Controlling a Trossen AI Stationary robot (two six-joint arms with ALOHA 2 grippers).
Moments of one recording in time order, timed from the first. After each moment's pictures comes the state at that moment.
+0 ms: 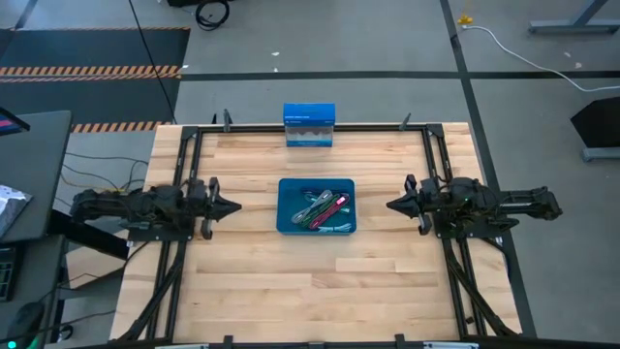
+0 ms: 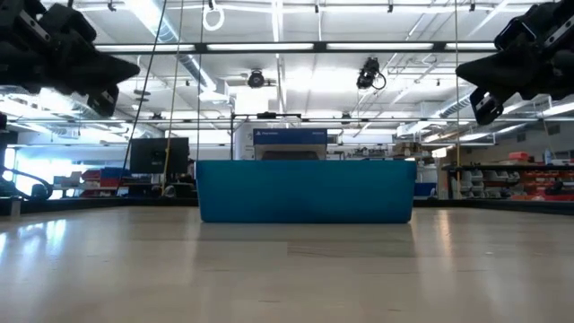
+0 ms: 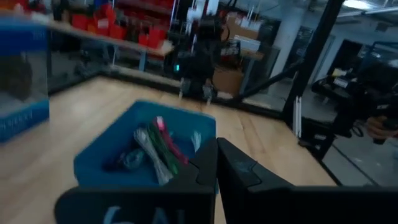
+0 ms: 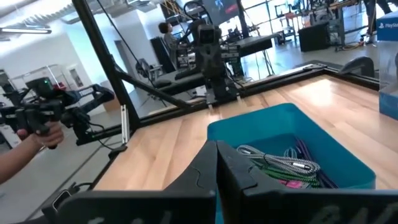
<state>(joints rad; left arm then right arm) -0.09 0.01 0.05 -0.02 -0.14 -0.25 0.00 0.00 0.01 0.01 -0.05 0.31</state>
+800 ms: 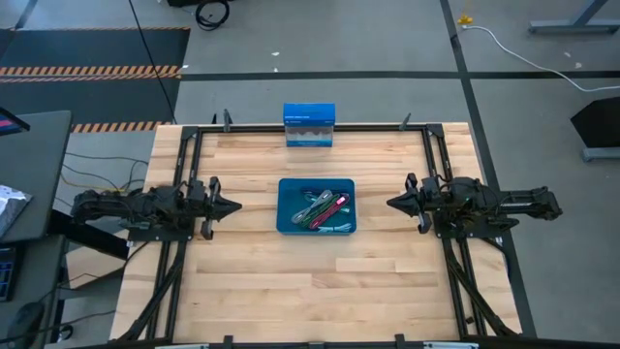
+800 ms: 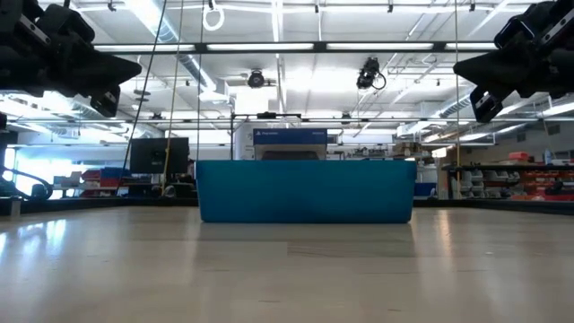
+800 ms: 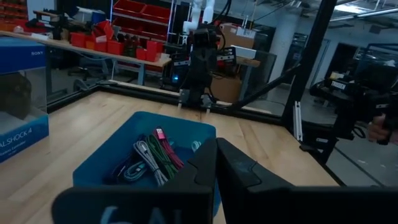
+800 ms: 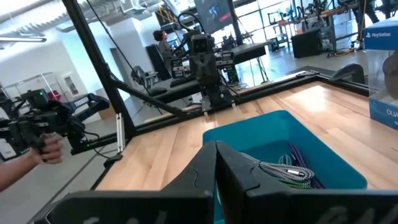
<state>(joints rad) -0.09 0.01 0.01 0.06 -0.13 -0.20 0.00 0.01 0.02 0.04 -0.02 0.31</state>
